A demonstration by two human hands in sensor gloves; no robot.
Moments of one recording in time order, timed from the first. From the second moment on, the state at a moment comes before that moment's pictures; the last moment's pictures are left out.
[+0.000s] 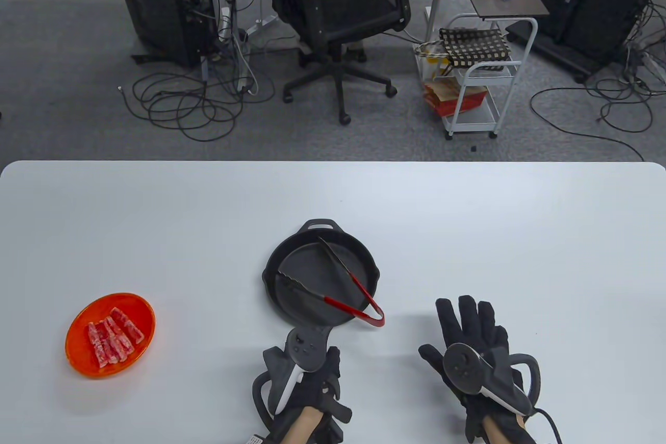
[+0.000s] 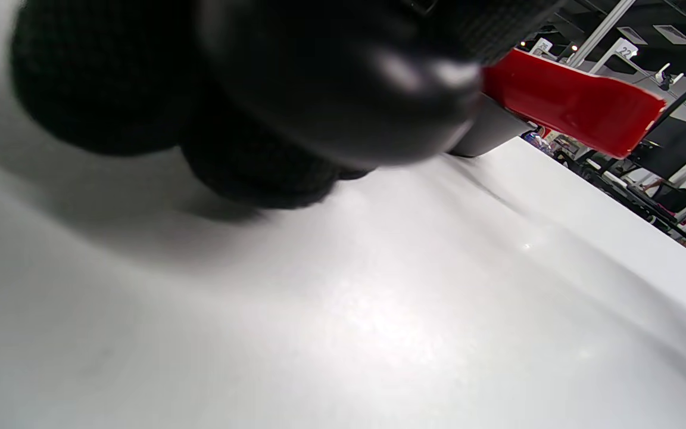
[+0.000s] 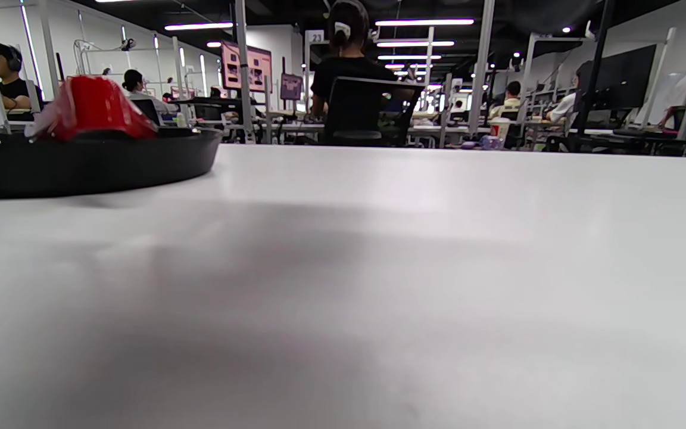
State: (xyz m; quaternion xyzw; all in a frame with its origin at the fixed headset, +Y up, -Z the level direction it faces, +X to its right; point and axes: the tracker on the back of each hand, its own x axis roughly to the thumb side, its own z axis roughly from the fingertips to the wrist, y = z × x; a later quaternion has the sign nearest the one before) left_hand -0.105 -0.761 -0.267 -0.15 0.08 0.24 0.96; right_hand 0.189 -0.736 -0.253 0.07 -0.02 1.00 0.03
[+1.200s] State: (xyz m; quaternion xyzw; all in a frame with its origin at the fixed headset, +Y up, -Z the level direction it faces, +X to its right) left_hand -0.208 -0.727 -0.266 0.06 -0.08 0.03 0.99; right_hand 0.118 -0.705 -0.272 0.11 -0.02 0.99 0.07
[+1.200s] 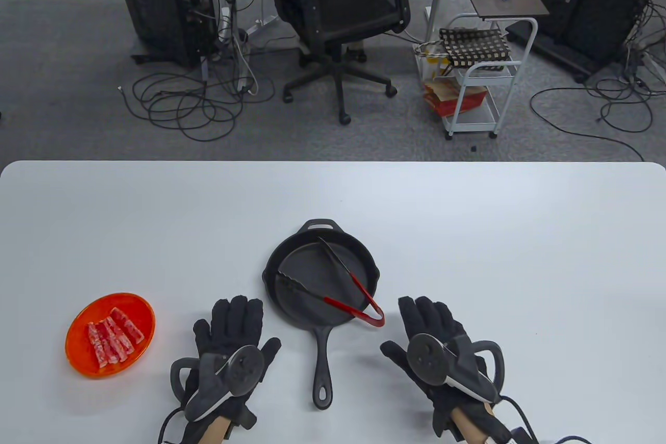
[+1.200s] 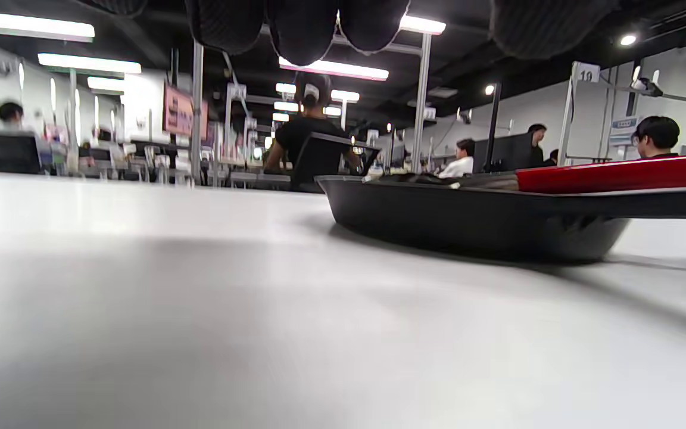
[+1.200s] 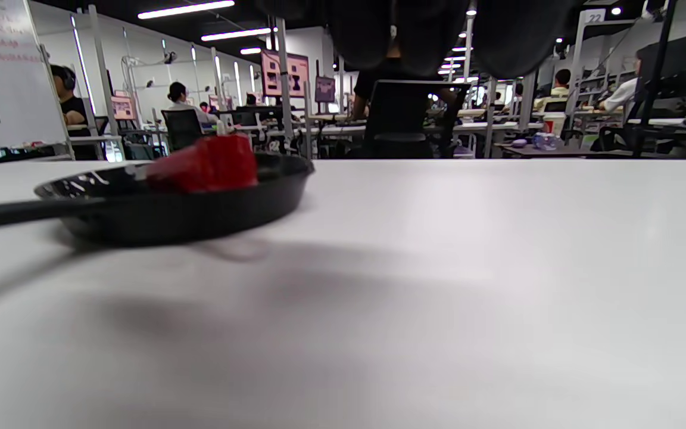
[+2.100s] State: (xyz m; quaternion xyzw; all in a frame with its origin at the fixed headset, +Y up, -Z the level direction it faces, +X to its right) left_hand -0.216 -0.727 -0.271 0.06 -0.06 0.07 0.99; right_hand 0.009 -0.746 -0.383 0.07 0.11 0.99 -0.07
